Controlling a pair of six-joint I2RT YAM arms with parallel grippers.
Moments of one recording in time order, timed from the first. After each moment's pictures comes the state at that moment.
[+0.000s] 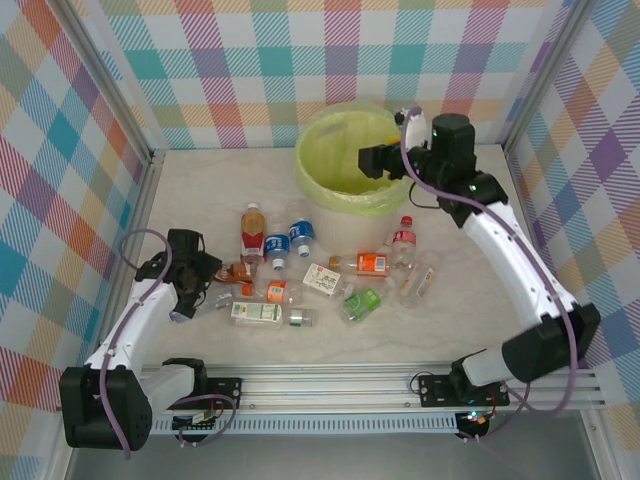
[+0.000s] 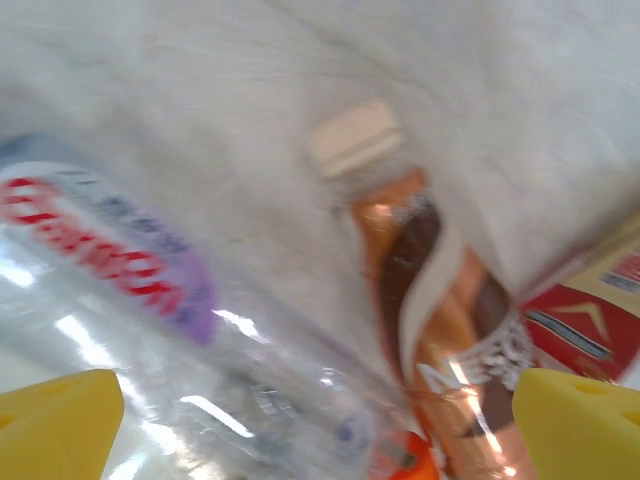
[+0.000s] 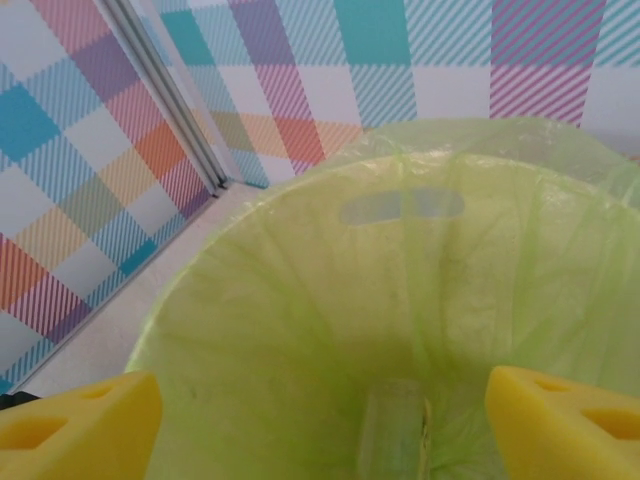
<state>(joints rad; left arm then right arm) -0.04 1.07 0.73 -0.85 -0.13 -1.18 0.37 1.39 1.48 -0.39 -0.34 0.14</state>
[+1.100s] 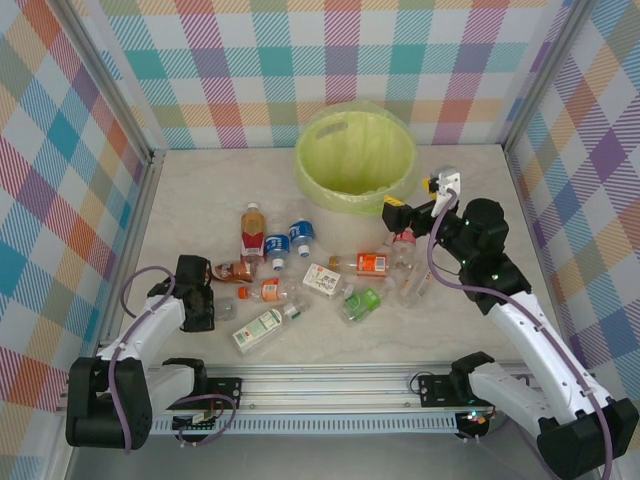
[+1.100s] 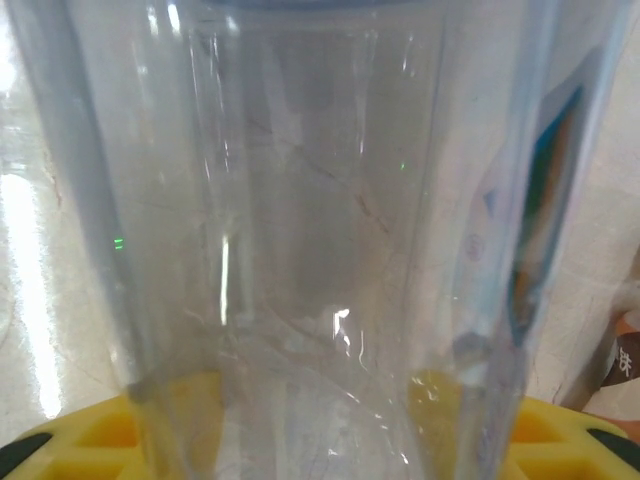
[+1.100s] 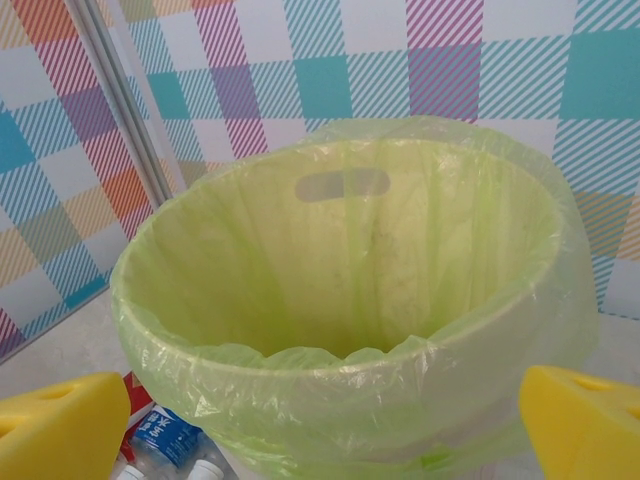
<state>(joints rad) -0.03 1.09 0.47 -0.68 -0.11 -1.72 0.37 0.90 0.86 -0.05 -0.19 0.11</state>
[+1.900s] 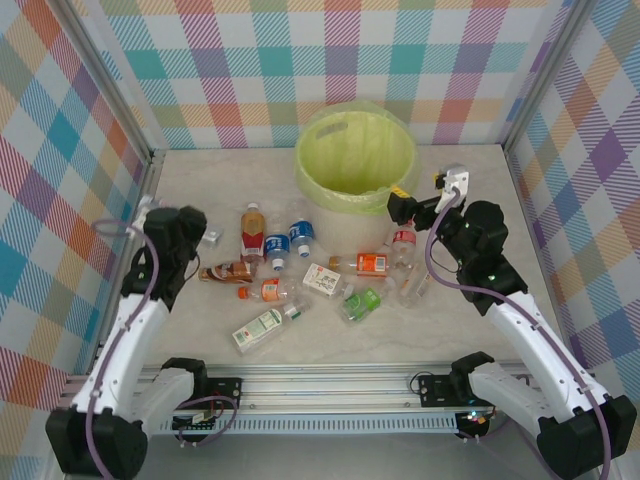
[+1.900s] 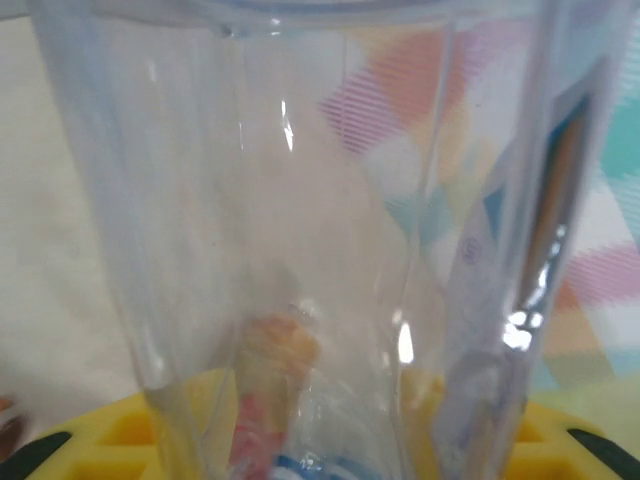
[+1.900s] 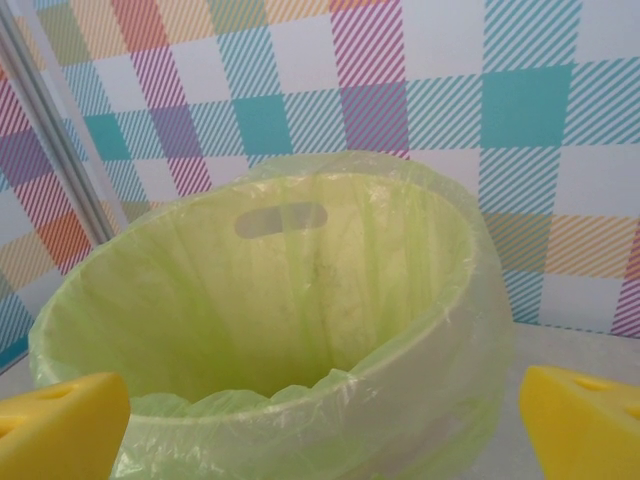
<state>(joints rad) -0.15 0.98 0.88 -0.35 -0.19 -0.97 0.37 0.90 0.83 0.05 -0.05 0.14</state>
